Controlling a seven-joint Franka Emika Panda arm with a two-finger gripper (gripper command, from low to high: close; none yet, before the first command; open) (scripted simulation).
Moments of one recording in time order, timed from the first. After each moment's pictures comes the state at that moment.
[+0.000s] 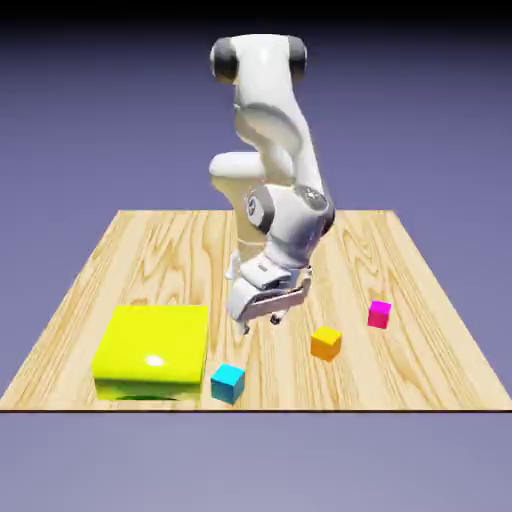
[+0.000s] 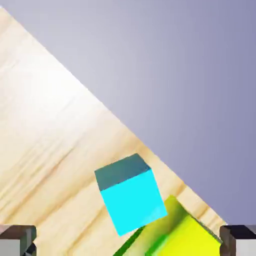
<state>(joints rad) -0.03 0.23 0.13 -2.23 -0.55 2.25 0.42</state>
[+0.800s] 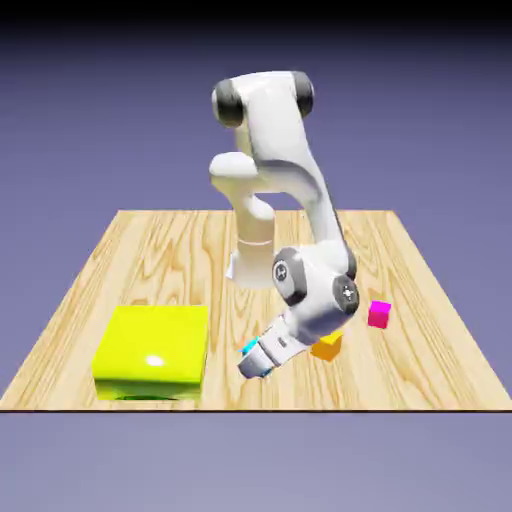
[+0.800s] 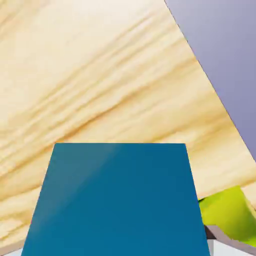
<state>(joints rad) 0.04 0.48 0.20 -2.03 -0.48 1.86 0.52</state>
